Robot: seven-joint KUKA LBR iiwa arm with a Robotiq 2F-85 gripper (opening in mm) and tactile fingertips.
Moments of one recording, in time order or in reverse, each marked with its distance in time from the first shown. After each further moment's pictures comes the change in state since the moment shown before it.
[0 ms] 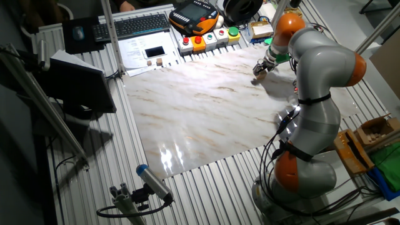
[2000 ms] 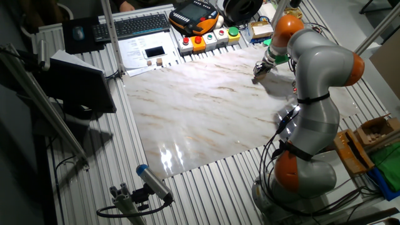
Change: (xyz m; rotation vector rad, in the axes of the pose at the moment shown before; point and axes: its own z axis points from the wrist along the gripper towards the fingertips) arm -0.004 -0.002 0.008 -0.012 -0.004 -0.003
